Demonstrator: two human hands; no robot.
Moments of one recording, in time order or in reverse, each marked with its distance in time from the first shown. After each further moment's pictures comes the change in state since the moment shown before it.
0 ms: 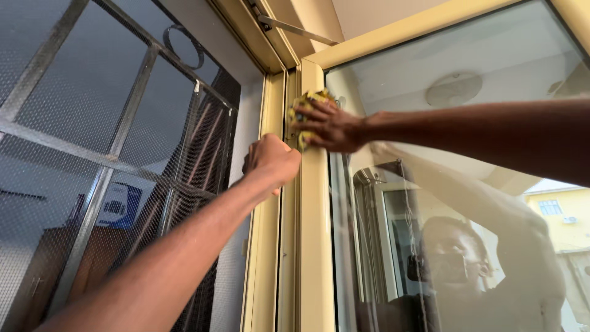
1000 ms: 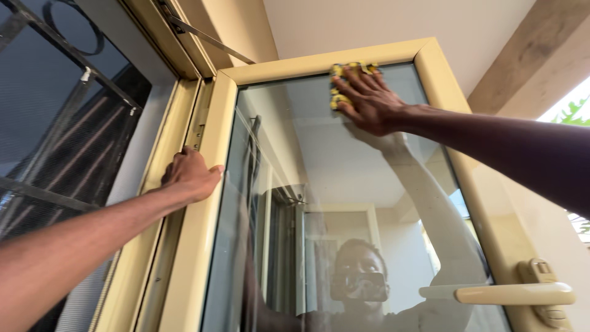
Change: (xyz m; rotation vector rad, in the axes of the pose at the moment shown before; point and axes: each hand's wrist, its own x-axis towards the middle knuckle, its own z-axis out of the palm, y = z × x) left_hand 0.070 -0.004 0.094 0.236 0.151 0.130; right_hand -0.199 0.177 -0.052 -0.103 0.044 0.393
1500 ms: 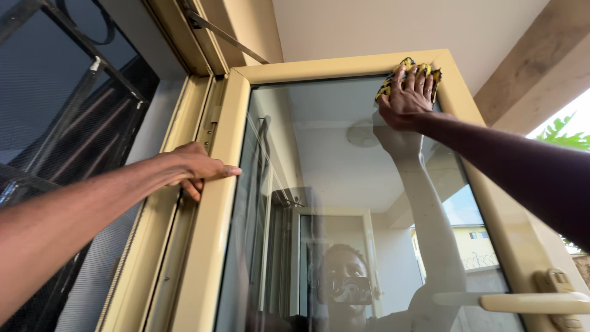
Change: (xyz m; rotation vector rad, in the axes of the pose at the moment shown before) left_hand 0.027 -0.017 -0.035 -0.237 -0.579 -0.010; right_hand 0.006 0.034 0.010 0.063 0.003 0.583
